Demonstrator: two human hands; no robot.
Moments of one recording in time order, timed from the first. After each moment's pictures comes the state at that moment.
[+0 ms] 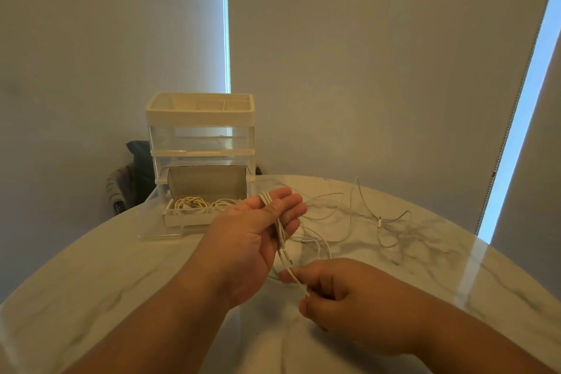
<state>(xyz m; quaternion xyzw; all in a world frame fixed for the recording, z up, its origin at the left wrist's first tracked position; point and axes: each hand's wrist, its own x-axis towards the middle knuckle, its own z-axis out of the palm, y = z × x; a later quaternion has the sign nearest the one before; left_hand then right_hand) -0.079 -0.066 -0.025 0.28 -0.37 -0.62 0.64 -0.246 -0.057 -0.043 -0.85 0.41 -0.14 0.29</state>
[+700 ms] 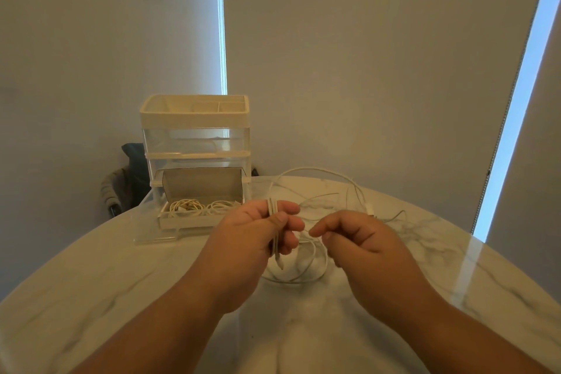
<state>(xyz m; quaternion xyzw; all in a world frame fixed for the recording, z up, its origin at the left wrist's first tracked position) -0.077 -0.070 -0.034 0.38 -0.52 -0.51 0.58 -0.250 -0.062 -0.045 -0.70 0.43 -0.51 0.27</state>
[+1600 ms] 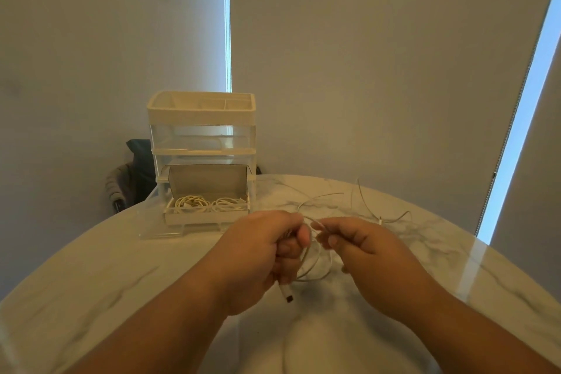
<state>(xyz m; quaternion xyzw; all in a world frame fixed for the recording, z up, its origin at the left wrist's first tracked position) -0.077 -0.058 -0.026 0.37 -0.53 -0.60 0.47 -0.256 -0.078 -0.054 -0.74 0.50 -0.39 0.22</state>
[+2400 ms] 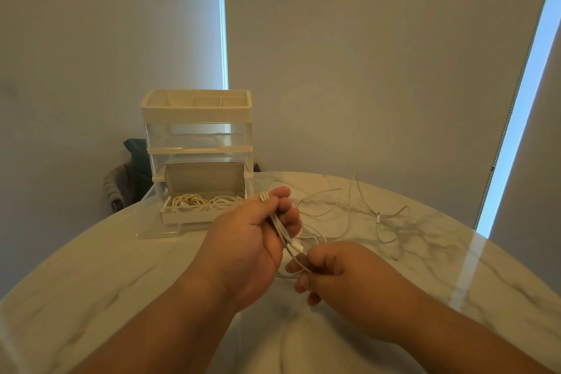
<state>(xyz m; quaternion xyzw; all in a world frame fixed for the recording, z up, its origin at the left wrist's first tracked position) -0.087 -0.061 -0.025 0.24 -0.32 -0.65 0.65 -0.239 -0.060 -0.051 -0.77 0.52 -0.24 0.30</state>
